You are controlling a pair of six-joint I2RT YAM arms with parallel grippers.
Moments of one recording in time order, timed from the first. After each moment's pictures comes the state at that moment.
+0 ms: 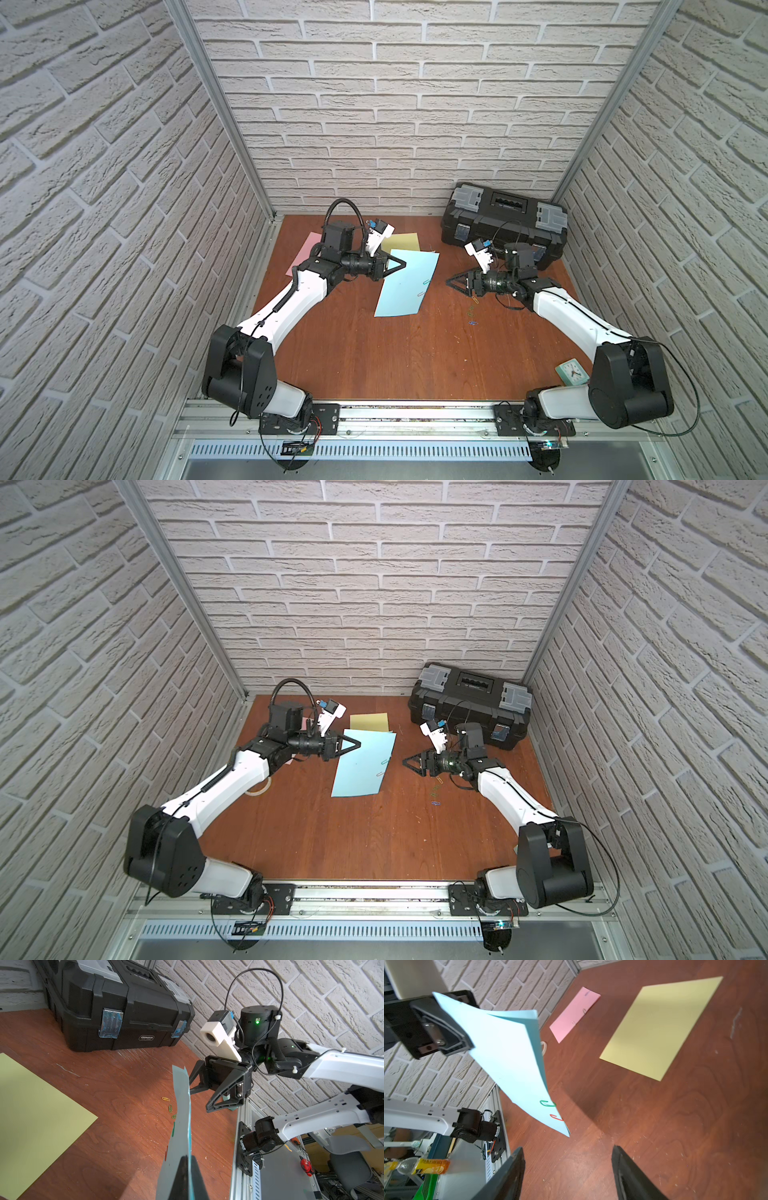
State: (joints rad) left arm -0.37 1.44 1.12 -0.21 0.96 -0.15; right arm 0.12 1.38 0.88 -0.20 -0.94 0.11
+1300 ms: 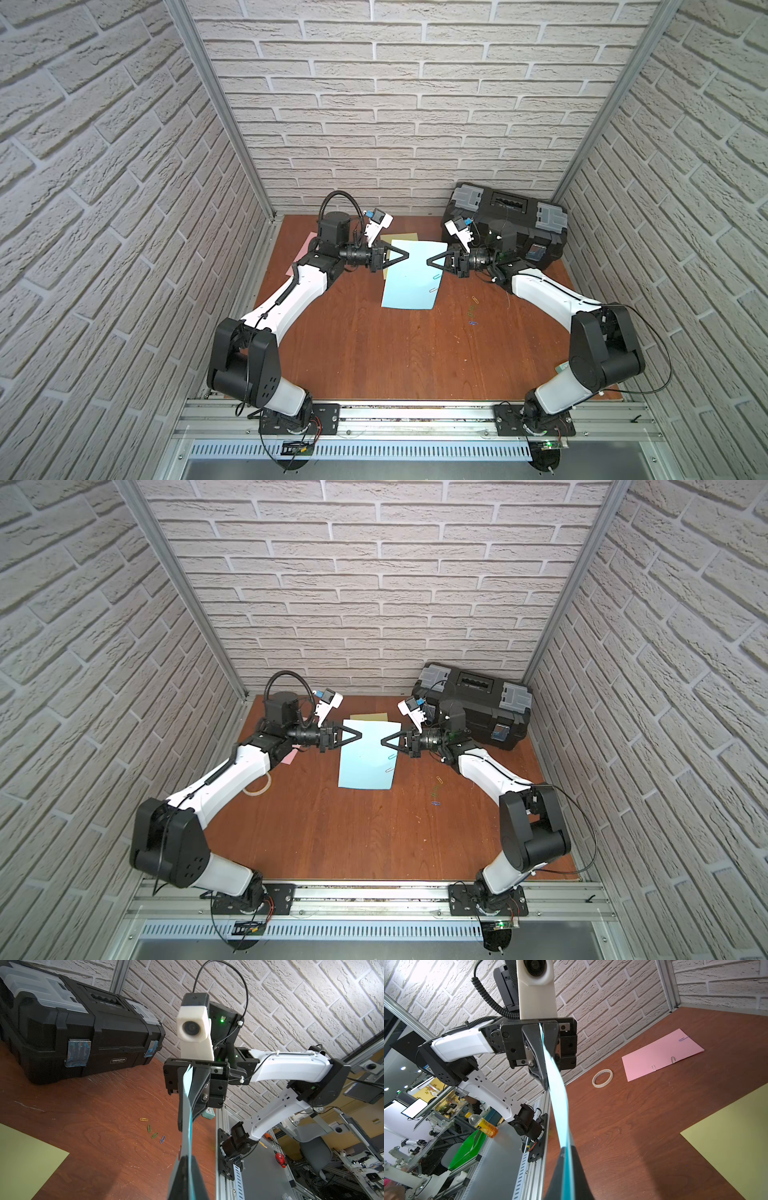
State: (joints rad) left arm -0.35 1.49 1.16 -0.04 1.13 -0.25; right arm 0.23 1.60 1.07 0.22 -1.26 0.33
